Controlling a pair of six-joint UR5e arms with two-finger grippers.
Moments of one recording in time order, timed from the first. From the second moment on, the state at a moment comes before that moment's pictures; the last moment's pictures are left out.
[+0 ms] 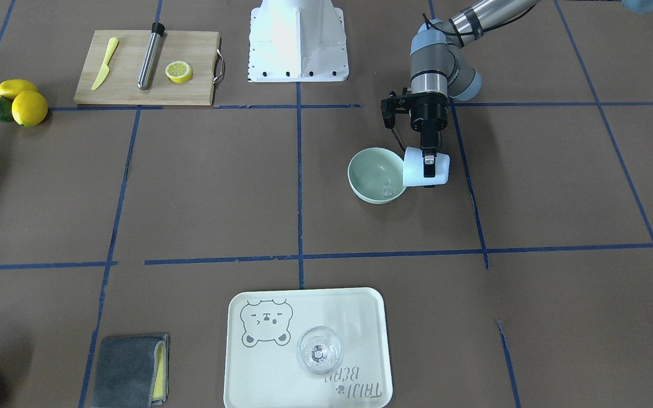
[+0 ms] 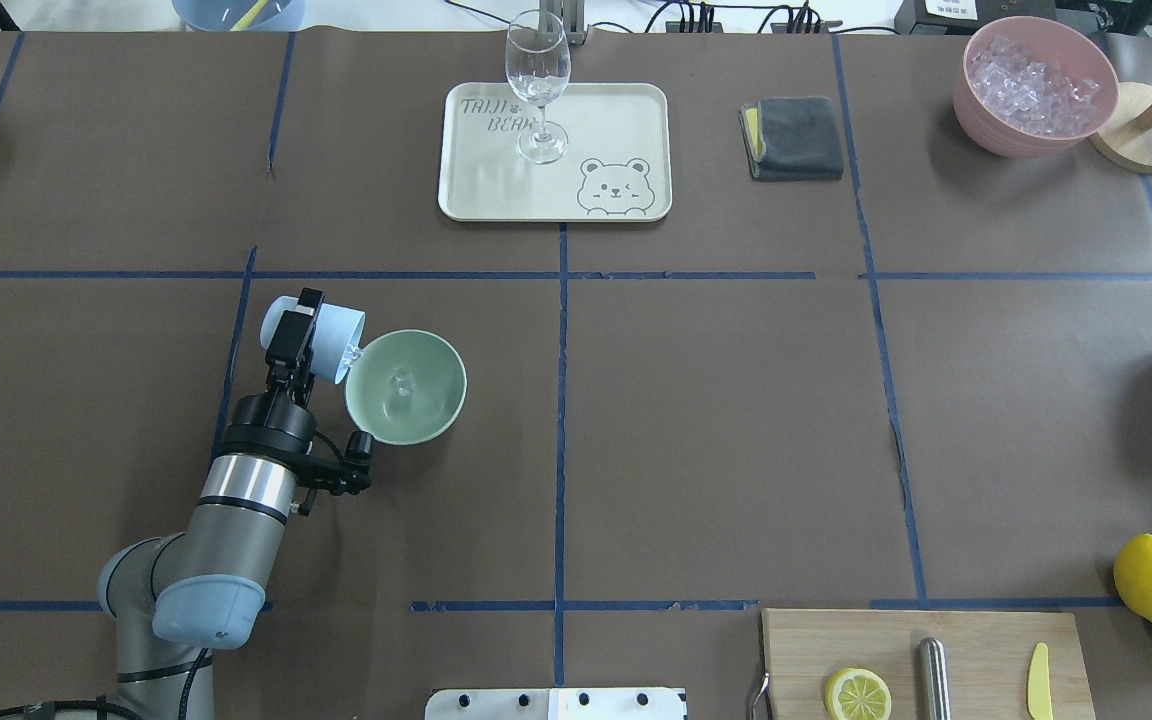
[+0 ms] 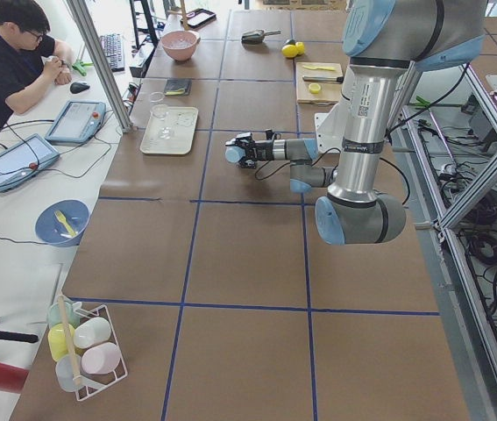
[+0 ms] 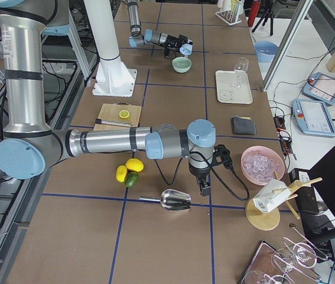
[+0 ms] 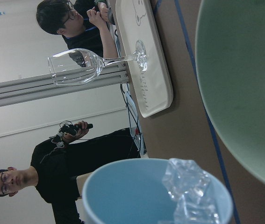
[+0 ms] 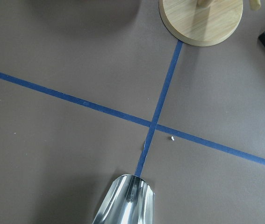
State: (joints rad) left arm -0.21 -1.85 -1.51 -2.78 -0.40 0.95; right arm 1.55 -1.58 1.69 -1.53 2.30 -0.18
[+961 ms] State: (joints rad) left arm -0.20 -1.85 -1.52 -2.78 -0.38 1.01; right arm 1.55 -1.58 1.70 -1.53 2.30 -0.18
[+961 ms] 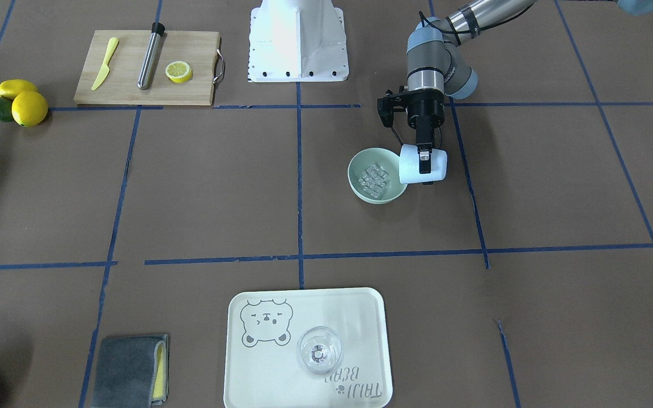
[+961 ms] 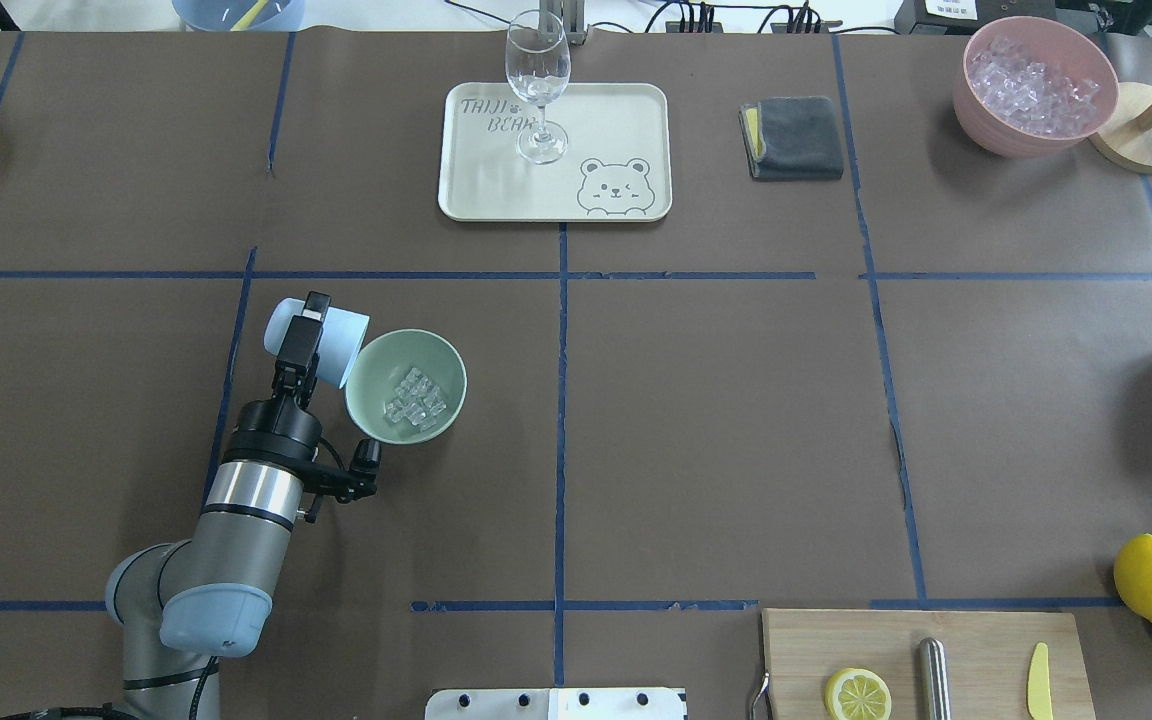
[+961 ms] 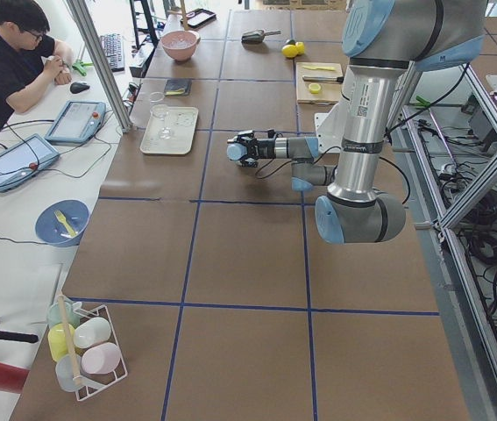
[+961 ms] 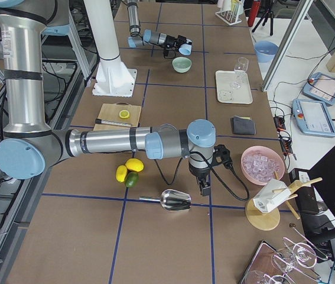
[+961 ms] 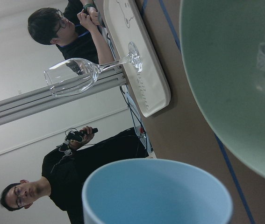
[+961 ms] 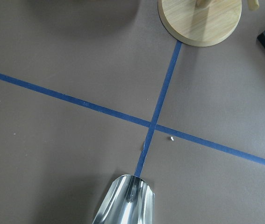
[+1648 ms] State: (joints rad) left arm -0.19 -1.84 -1.54 -3.11 -0.39 1.01; right arm 1.56 -1.58 1.70 -1.53 2.30 -0.18
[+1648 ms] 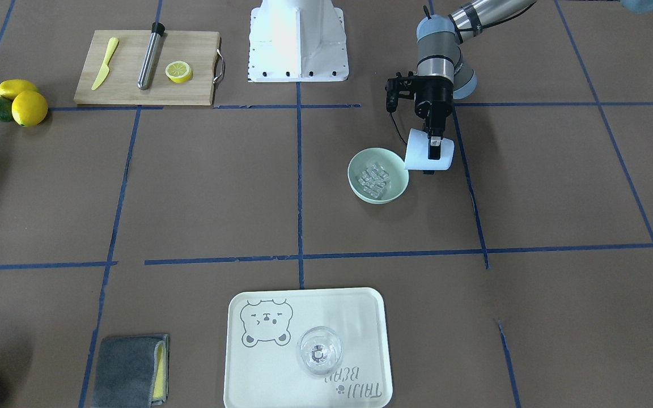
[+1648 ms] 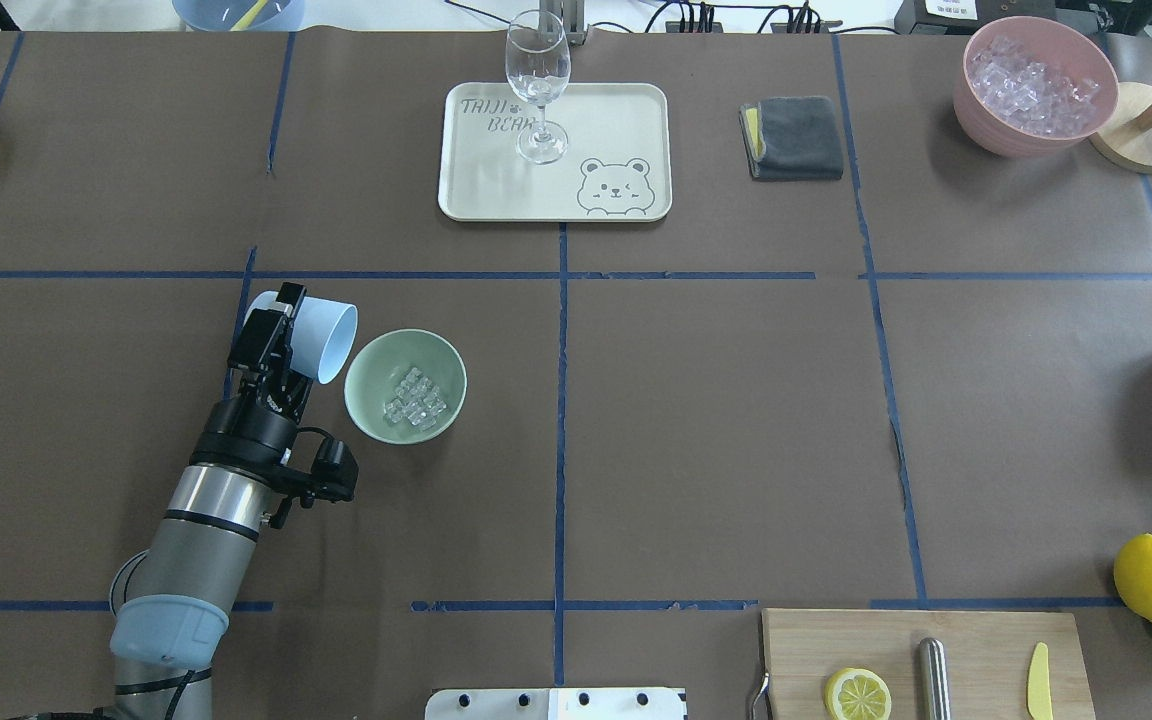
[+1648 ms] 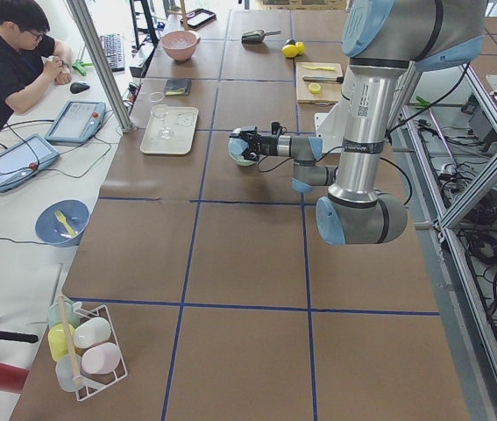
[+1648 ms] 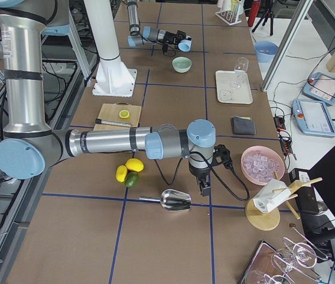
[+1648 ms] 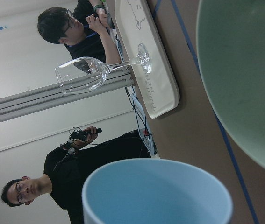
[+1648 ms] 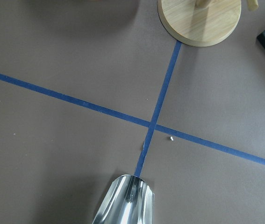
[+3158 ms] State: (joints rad) left arm 0.00 -1.84 -1.69 -3.36 -0.43 -0.38; right arm 1.56 -1.57 1.70 -1.53 2.30 -0.18
